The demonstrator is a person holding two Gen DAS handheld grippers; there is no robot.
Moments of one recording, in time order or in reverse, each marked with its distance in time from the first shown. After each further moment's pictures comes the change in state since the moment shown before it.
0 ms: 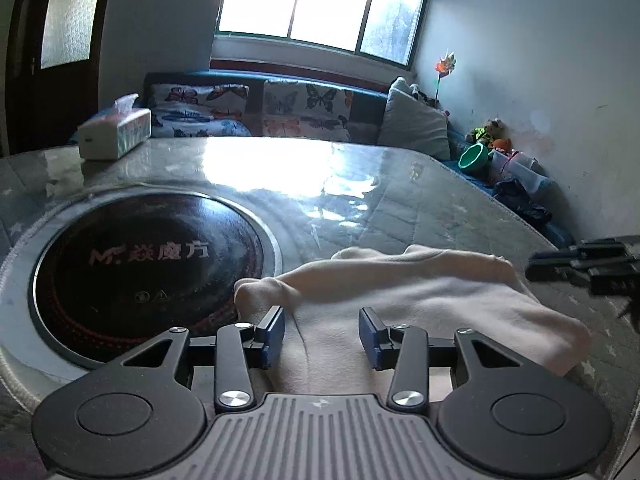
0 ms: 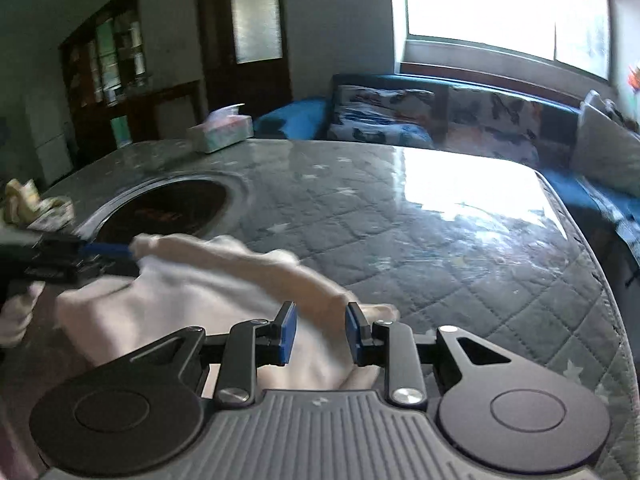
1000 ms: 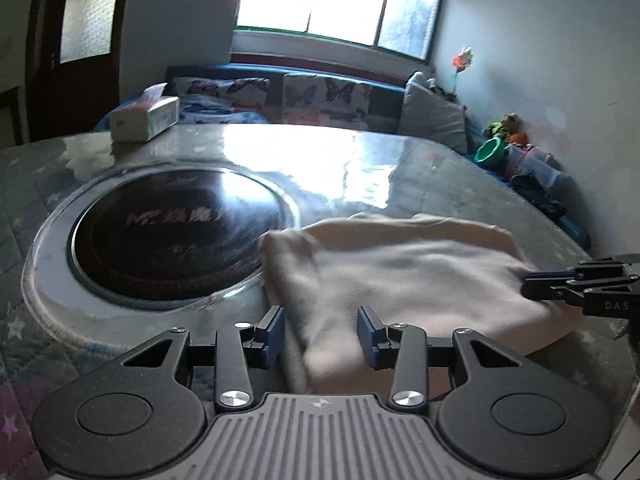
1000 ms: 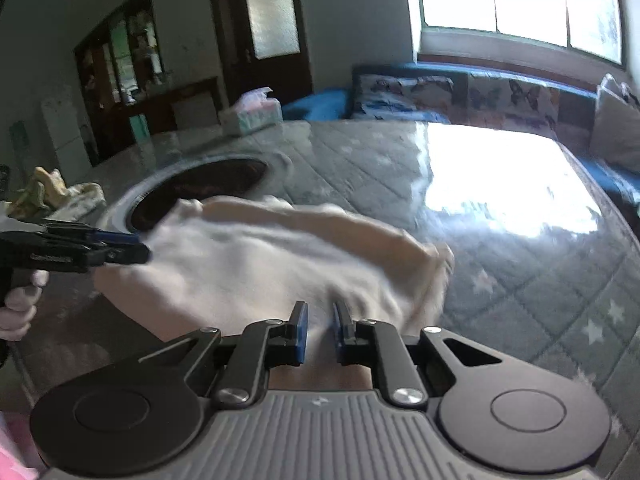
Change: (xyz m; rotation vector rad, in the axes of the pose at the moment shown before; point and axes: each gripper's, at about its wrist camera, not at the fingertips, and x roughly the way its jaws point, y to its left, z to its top) left arm -0.025 0.000 -0.028 -0.023 0.027 0.076; right arm -0.002 0.020 -0.035 0.057 0.011 0.068
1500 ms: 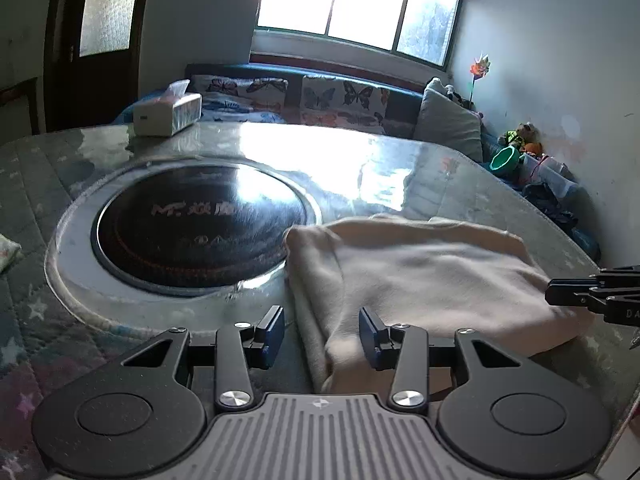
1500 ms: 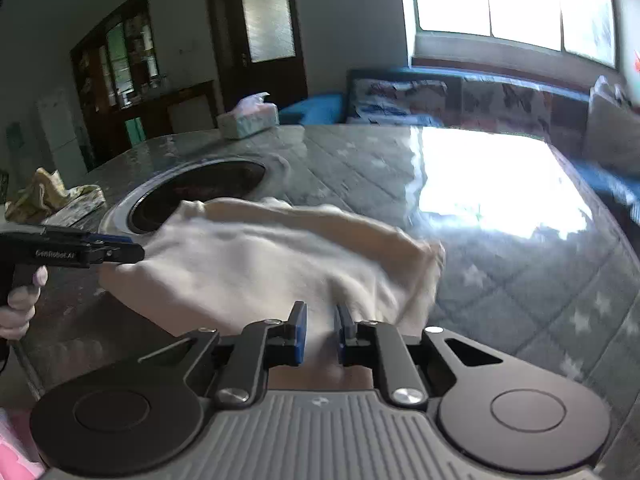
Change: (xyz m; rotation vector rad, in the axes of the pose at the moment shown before) left arm -0.017 0.004 -0.003 -0.034 -0.020 0.027; right arm -0.019 0.013 0.000 -0.031 -0.019 -0.020
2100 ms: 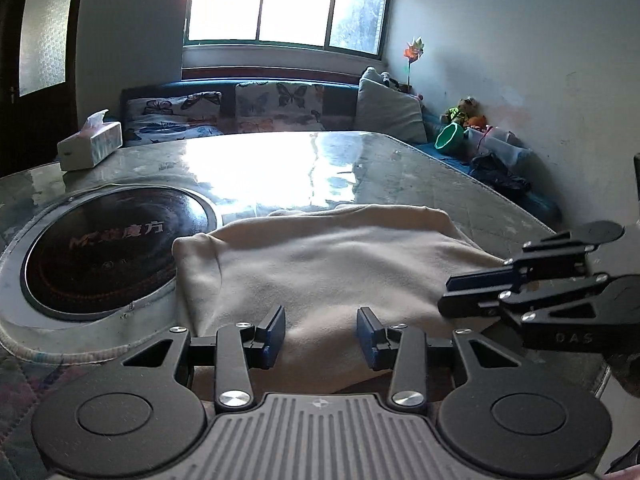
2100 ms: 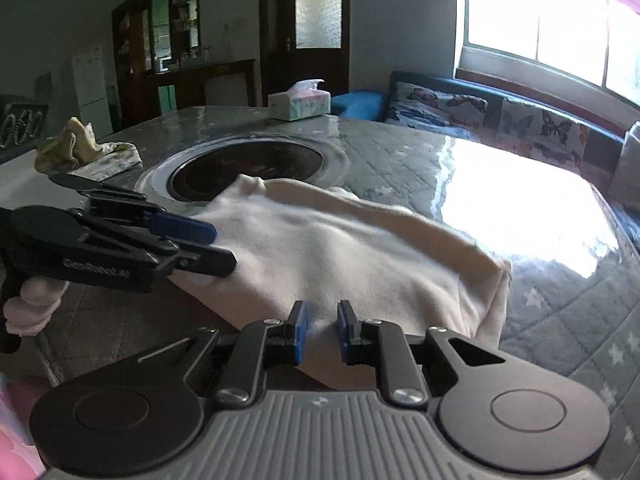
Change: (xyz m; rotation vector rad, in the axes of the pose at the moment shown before) left arm 0.010 -0.058 -0.009 0.159 -0.002 -0.119; right arm 0.011 0.051 -0.003 -0.152 0.023 0.035
